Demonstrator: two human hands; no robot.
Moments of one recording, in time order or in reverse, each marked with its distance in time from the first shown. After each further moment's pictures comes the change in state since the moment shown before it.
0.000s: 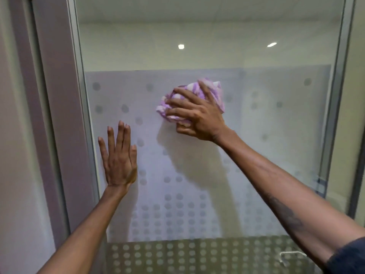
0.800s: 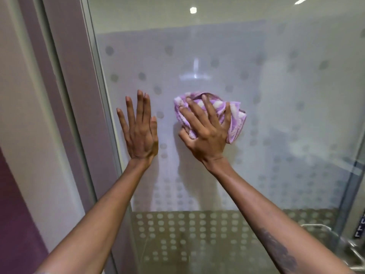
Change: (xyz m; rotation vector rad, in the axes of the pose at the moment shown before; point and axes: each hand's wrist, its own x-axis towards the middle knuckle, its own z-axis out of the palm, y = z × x) left_hand 0.000 0.000 0.002 -0.029 0.026 0.019; right_hand -0.051 -0.153 0.059 -0.015 0.312 0.598
